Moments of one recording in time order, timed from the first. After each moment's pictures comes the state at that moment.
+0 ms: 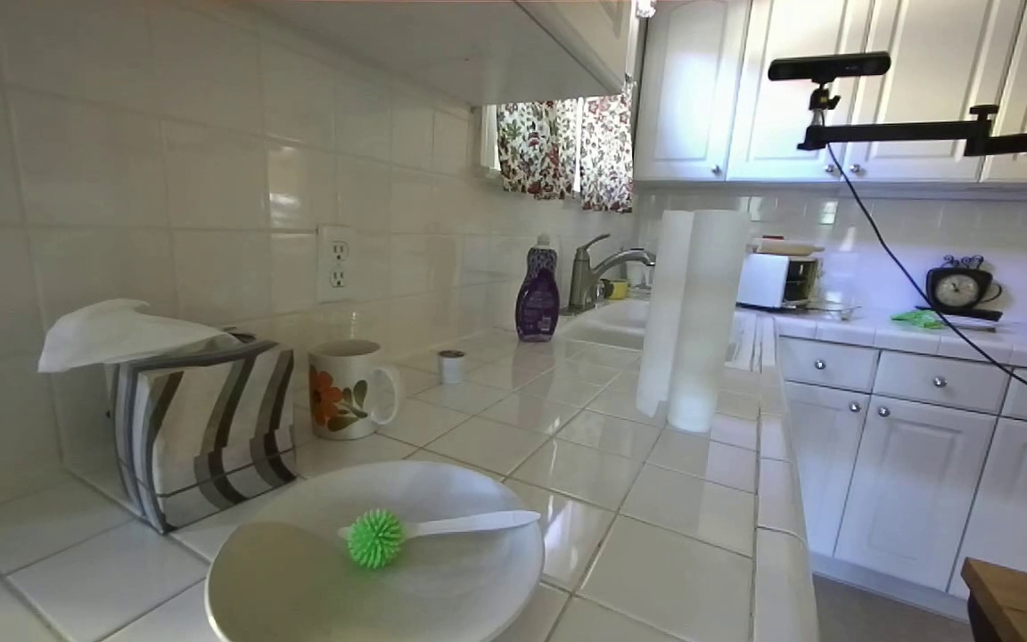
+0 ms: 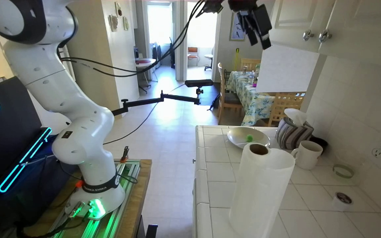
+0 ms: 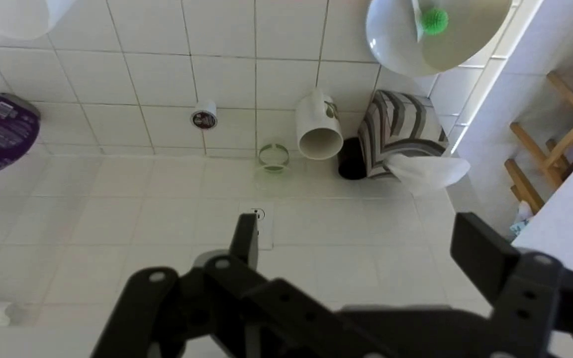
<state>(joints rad) 0.00 -0.38 0.06 -1.79 0.00 1.96 0.06</state>
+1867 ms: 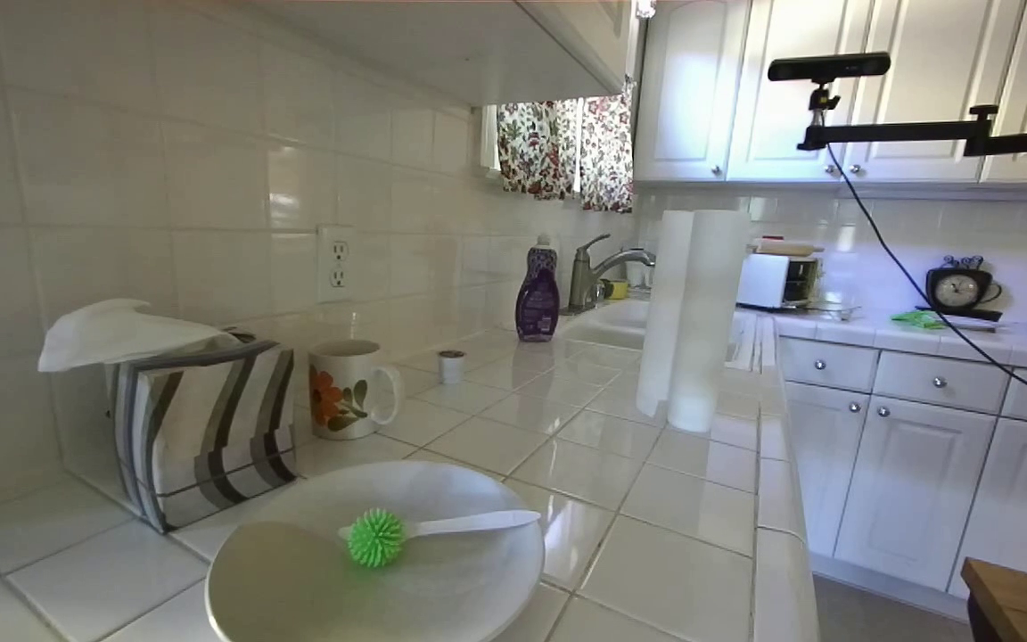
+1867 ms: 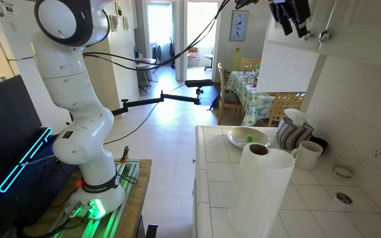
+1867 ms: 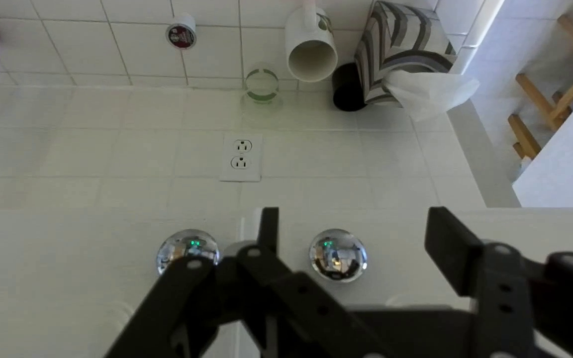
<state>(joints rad) 0.02 -0.10 0.08 -1.45 -0.03 1.99 0.10</state>
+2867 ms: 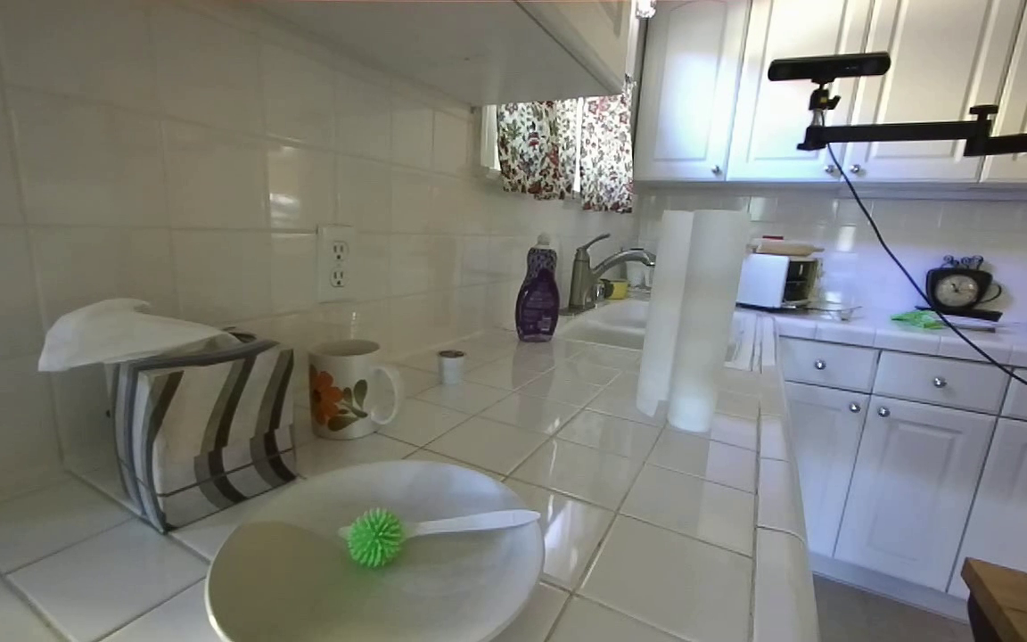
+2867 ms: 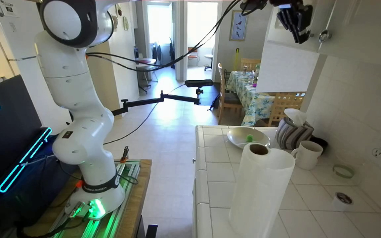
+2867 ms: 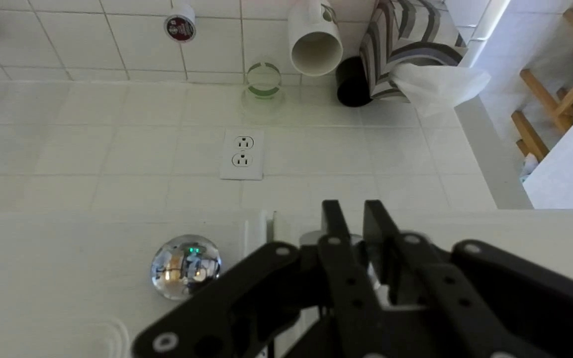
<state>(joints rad) 0.01 -0.06 0.07 -1.45 -0.03 2.03 0.10</state>
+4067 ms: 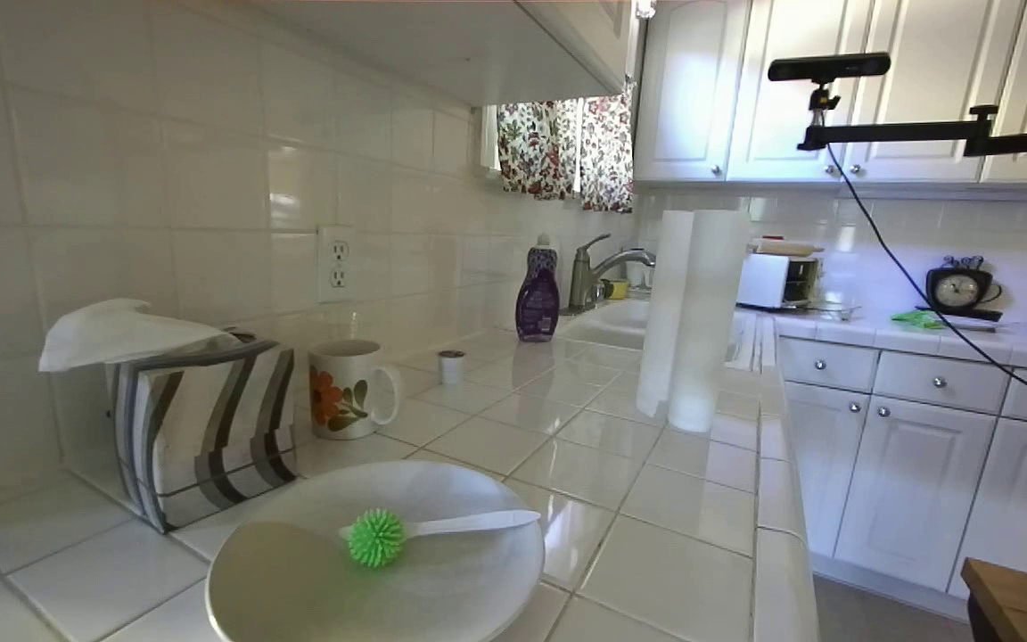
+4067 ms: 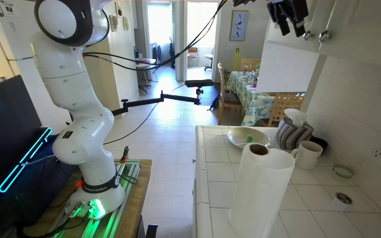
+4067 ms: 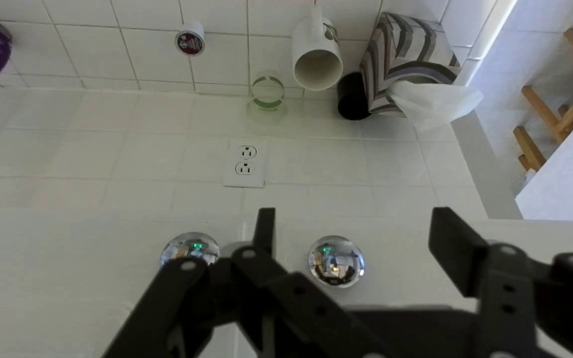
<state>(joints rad) 0.01 -0.10 0.09 -1.45 -0.05 1.96 0.10</state>
